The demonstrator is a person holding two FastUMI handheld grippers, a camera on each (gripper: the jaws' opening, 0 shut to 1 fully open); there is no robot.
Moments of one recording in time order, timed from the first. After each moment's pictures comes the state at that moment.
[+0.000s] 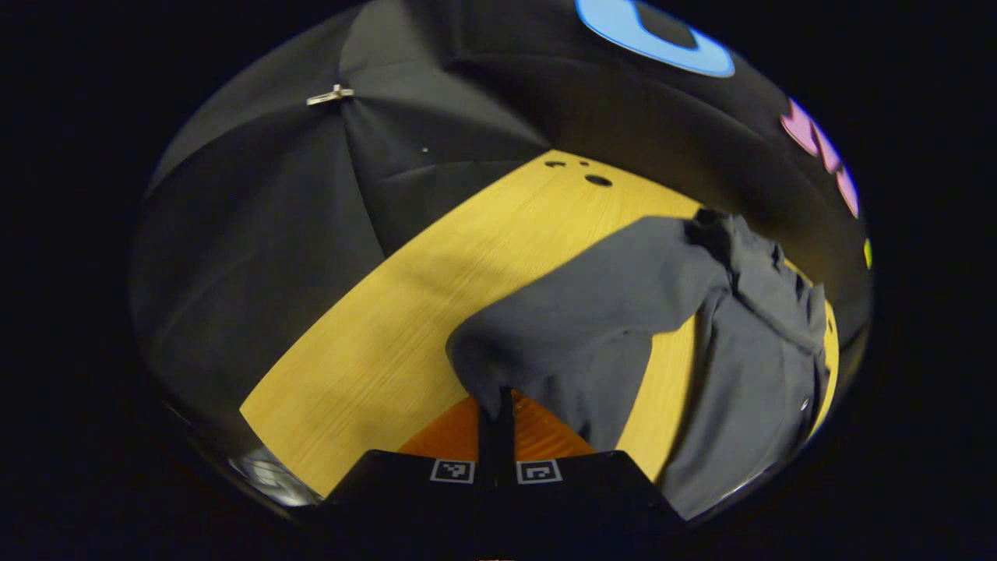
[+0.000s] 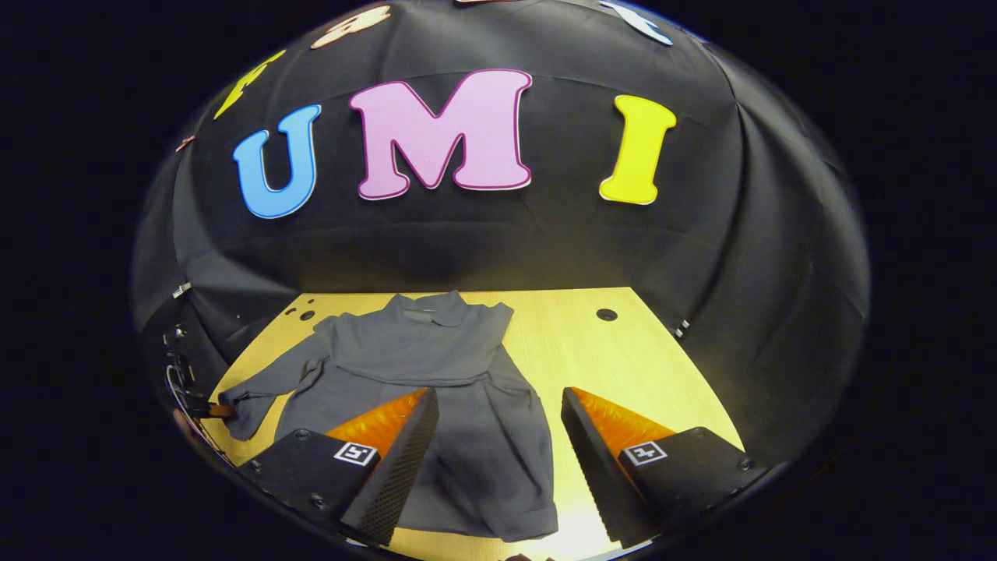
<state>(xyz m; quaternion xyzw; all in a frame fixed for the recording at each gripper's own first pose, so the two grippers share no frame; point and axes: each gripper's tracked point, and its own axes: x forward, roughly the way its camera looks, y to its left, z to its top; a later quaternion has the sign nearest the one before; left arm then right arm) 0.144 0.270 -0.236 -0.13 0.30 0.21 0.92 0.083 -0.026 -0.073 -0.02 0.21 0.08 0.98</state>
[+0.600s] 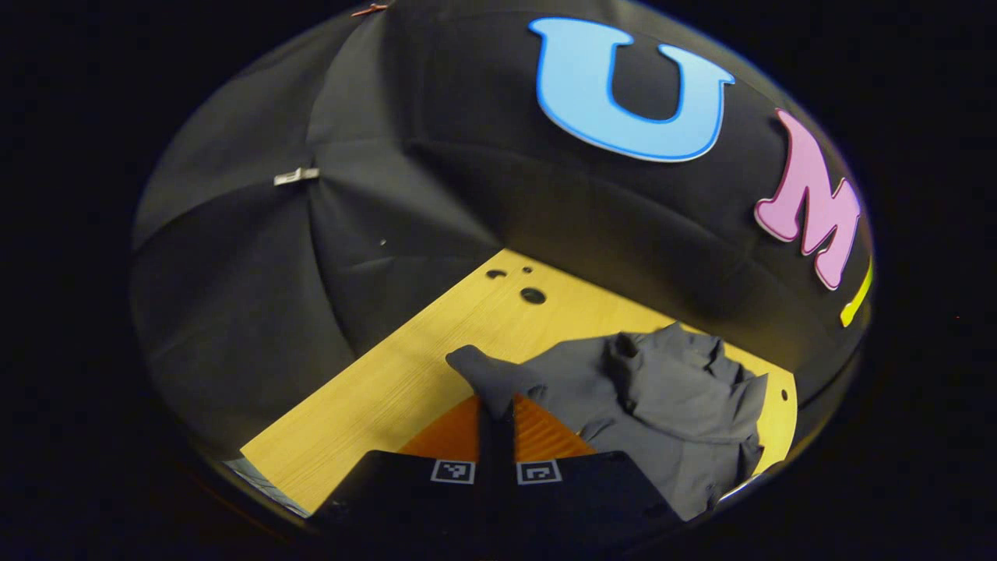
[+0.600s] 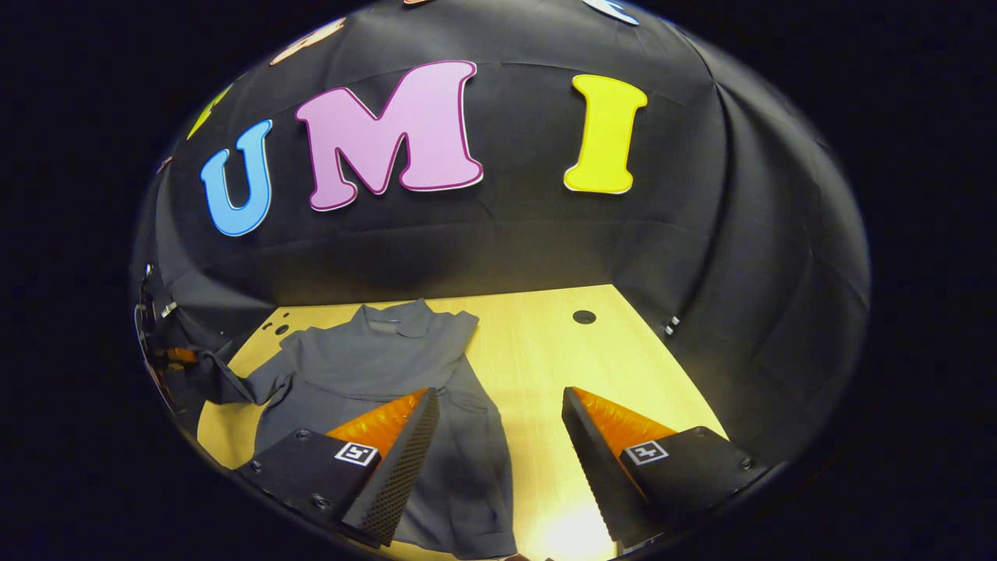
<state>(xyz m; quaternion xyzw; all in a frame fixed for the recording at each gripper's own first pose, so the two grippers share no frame) 0.234 0.194 -0.072 -0.12 0.19 0.16 0.96 0.131 -0.085 -0.079 0.00 0.21 0.06 0.98</state>
